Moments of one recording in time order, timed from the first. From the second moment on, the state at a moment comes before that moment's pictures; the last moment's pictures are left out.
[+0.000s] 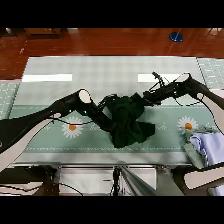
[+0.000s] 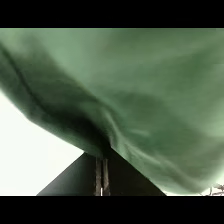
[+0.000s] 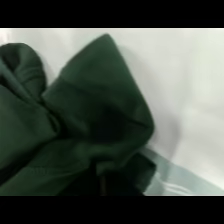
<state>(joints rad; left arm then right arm) -0.58 -1.56 1.02 0.73 -1.17 -1.15 0.02 -1.70 1.15 -0.73 1.20 1.12</state>
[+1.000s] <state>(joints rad) -0.32 -0.86 1.65 1.39 -1.35 -1.47 -0.32 -0.87 1.53 -0.71 1.41 1.25</state>
